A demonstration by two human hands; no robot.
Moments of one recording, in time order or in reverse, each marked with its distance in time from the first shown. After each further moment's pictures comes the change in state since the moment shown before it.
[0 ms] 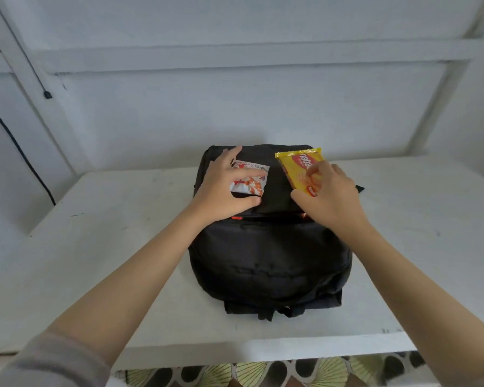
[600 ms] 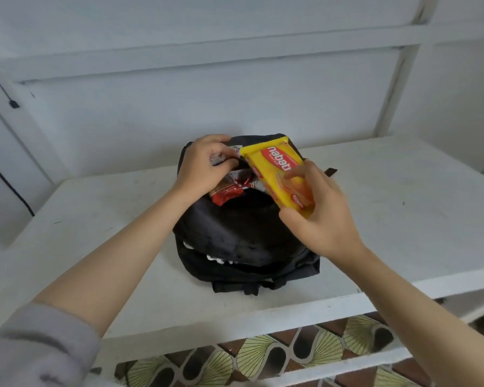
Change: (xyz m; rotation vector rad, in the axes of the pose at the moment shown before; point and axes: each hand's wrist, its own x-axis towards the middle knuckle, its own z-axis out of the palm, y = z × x) left_hand 0.013 0.019 -0.002 -0.125 0.202 0.038; right_hand -0.086 0.008 -0.021 0.292 0.125 -0.268
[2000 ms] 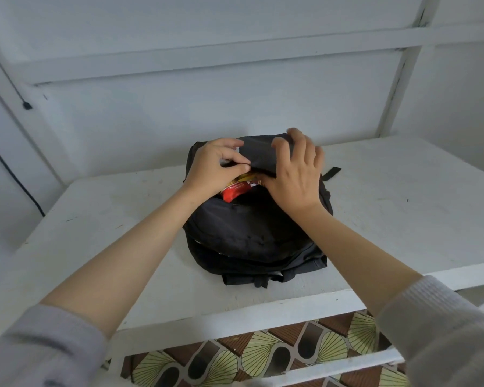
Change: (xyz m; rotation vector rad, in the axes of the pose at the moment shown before) left_hand -0.014 0.005 -0.008 -0.084 -0.075 -0.023; right_hand 0.063 0.014 0.062 -0.708 0.276 -0.145
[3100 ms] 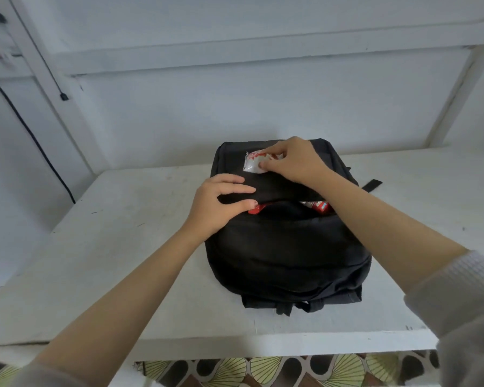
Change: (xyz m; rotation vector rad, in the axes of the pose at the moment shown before) left_hand -0.039 -0.043 -0.012 -0.037 0.006 -0.187; right_hand 0.079 -0.023 0.023 0.676 -0.633 0.044
